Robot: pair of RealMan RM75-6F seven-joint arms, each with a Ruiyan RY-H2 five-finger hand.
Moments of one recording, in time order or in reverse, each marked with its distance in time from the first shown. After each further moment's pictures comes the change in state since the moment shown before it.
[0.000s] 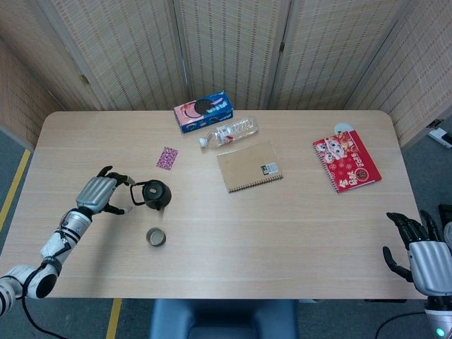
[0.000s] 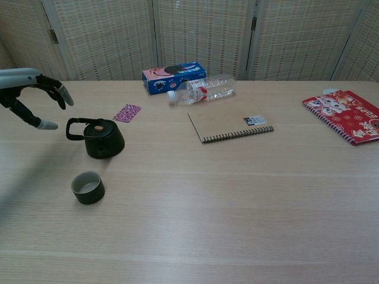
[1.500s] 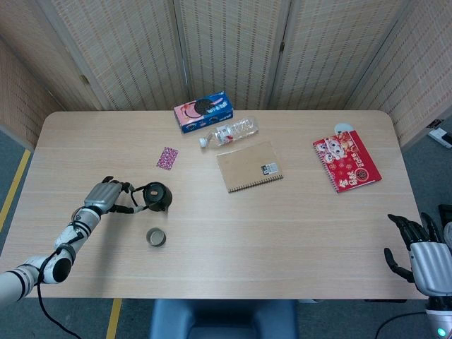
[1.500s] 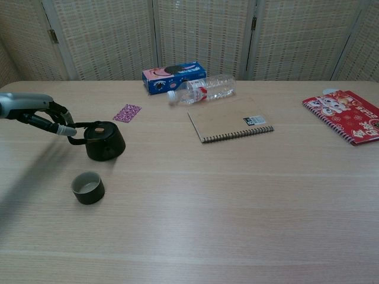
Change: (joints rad) left arm -0.138 -0.042 0.109 0.034 -0.369 -0.135 0.238; right arm -0.012 -0.001 0.009 0.011 0.013 -0.023 0.031
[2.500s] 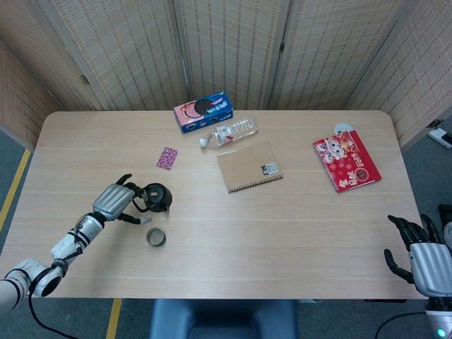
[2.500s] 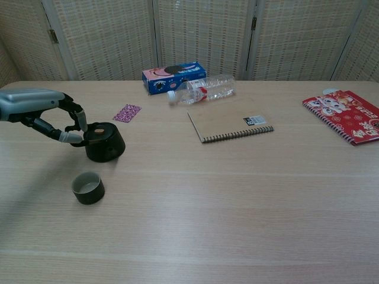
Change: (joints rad) left arm 0.050 -0.050 0.083 0.126 0.574 0.240 -0.352; right arm -0.006 0.008 -0.002 -0.019 0.012 -0.011 -0.011
